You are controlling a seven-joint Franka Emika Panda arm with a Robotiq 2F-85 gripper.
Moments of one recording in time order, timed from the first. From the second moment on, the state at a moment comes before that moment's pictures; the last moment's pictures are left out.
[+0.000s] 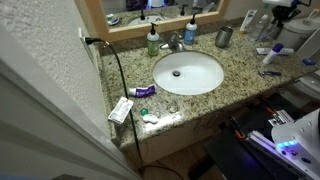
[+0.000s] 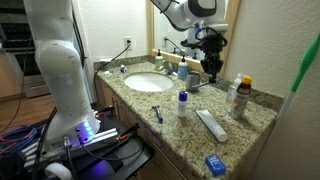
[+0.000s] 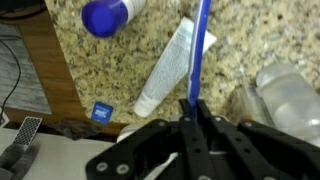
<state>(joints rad) -0.14 0.12 -0.48 -2.05 -0.37 2.12 1.30</state>
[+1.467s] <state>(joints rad) -0.14 0.11 -0.15 -1.70 -0.79 1.74 1.59</state>
